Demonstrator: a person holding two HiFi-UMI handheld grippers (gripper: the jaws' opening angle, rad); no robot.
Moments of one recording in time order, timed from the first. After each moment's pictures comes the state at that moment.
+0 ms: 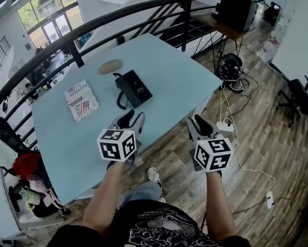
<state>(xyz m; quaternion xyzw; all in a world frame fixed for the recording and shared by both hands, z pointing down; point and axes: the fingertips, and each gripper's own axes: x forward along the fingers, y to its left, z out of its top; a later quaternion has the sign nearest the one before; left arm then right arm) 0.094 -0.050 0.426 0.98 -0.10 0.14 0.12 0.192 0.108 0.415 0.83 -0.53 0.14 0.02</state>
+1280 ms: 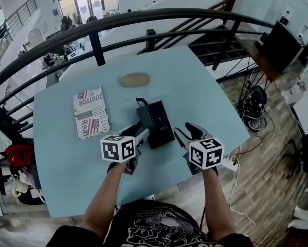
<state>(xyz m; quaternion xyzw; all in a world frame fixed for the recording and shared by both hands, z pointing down) 0.165 -0.264 0.521 0.92 -0.17 0.19 0.30 0.279 -0.179 0.478 0.68 -0.68 0.24 0.11</state>
